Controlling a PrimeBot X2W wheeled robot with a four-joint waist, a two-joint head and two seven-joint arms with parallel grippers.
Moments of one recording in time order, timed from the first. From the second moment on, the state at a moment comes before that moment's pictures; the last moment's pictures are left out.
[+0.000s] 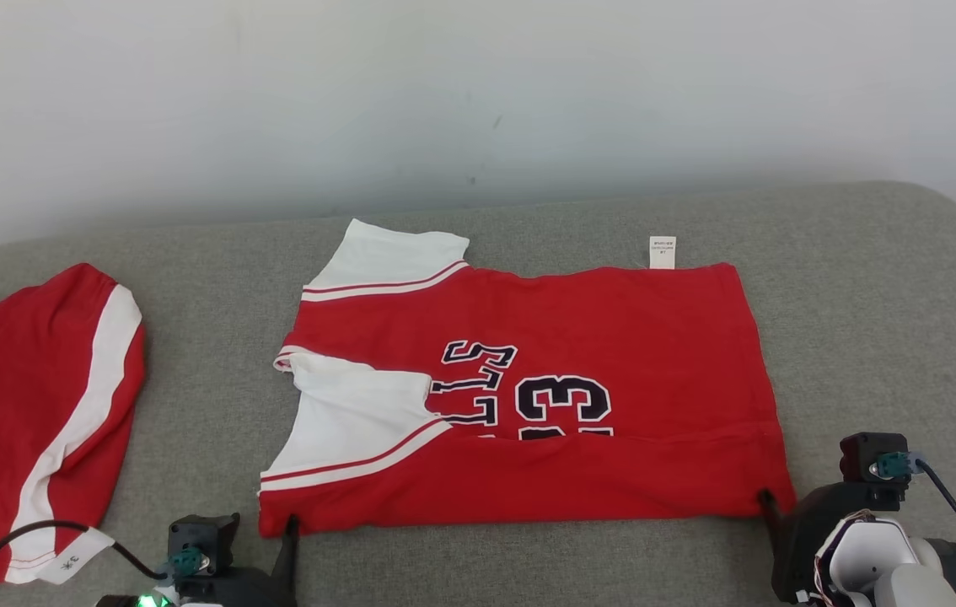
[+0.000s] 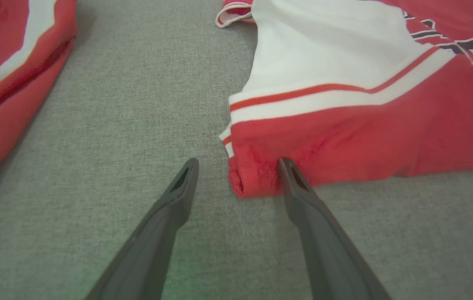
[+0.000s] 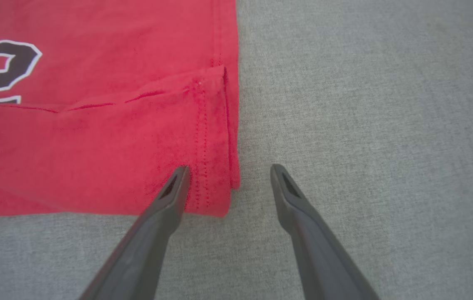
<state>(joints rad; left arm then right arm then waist) -0.33 0.22 -0.39 0.77 -0.46 -0.01 -0.14 -0.23 -0.08 -0.16 0.47 0.06 0.13 0.44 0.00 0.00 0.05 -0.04</state>
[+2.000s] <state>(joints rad) 0.15 0.26 -0.37 0.20 -0.66 0.07 0.01 0.05 -0.05 -0.25 0.22 0.15 0.13 0.65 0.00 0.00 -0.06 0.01</state>
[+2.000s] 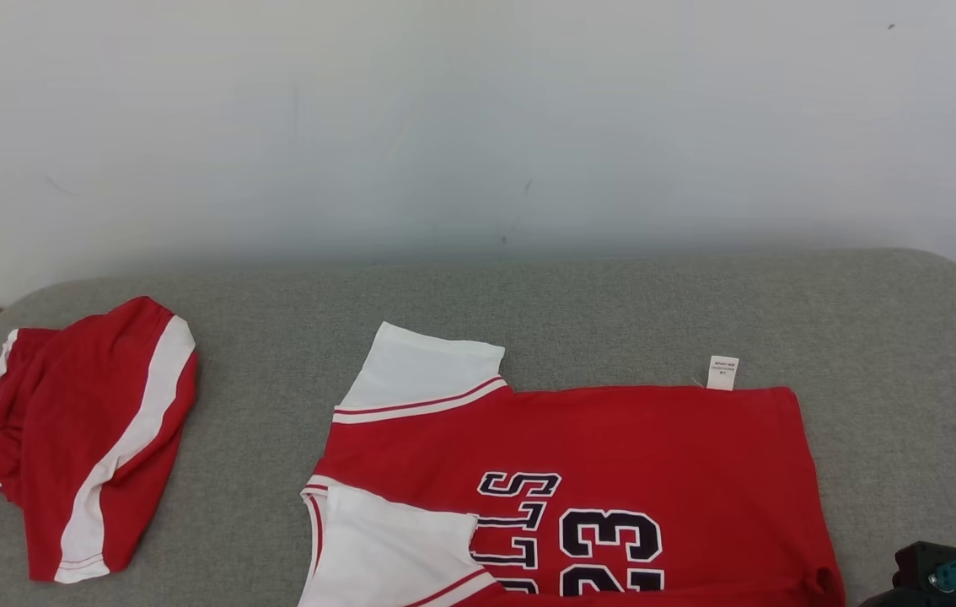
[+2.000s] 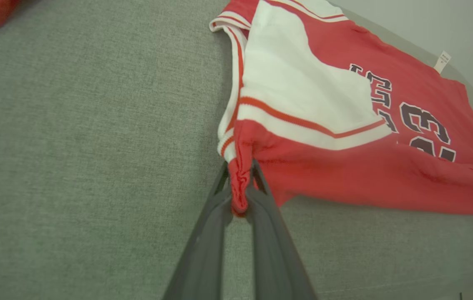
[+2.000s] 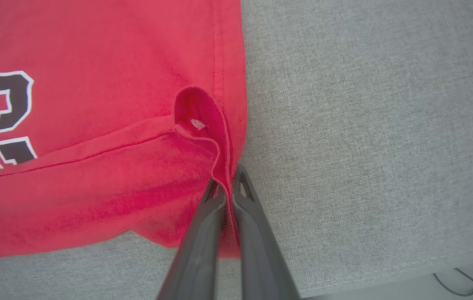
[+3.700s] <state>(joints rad) -1.11 0.24 -0.47 0.98 -0.45 -0.02 0.27 -0.73 -0.17 0.00 0.40 0.17 0.13 0.52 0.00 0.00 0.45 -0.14</state>
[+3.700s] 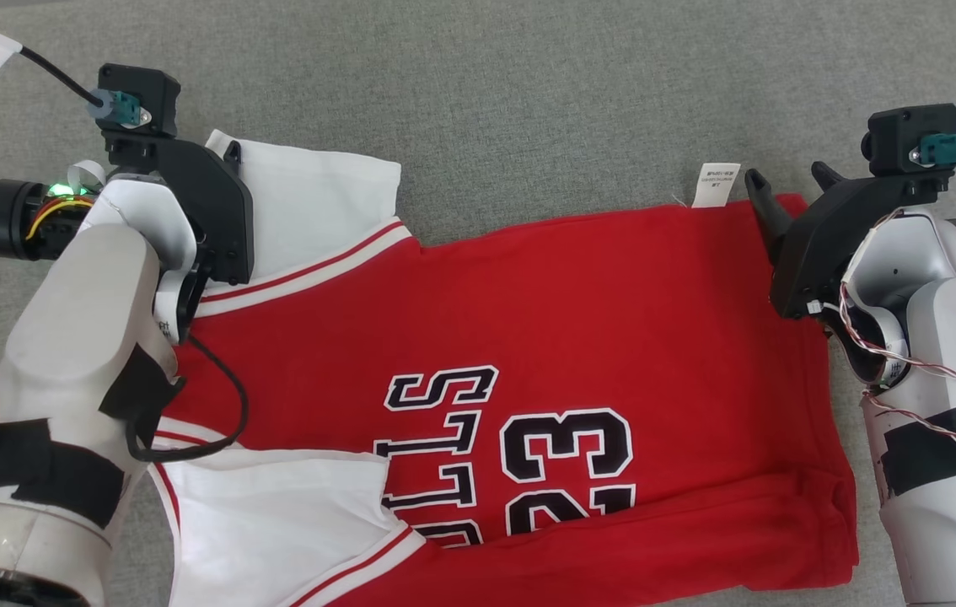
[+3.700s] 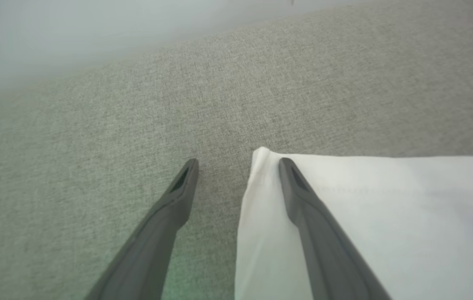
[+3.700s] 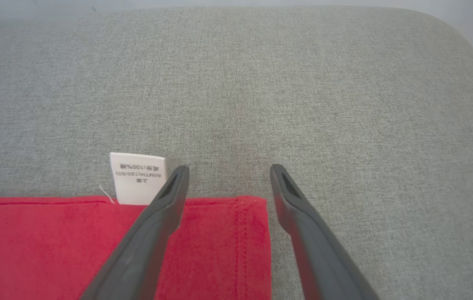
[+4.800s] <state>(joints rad) -1.15 0.13 -0.51 1.16 -0.48 -0.04 0.13 -0.72 -0.23 0.00 0.51 0.13 0.13 0.62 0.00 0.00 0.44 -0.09</state>
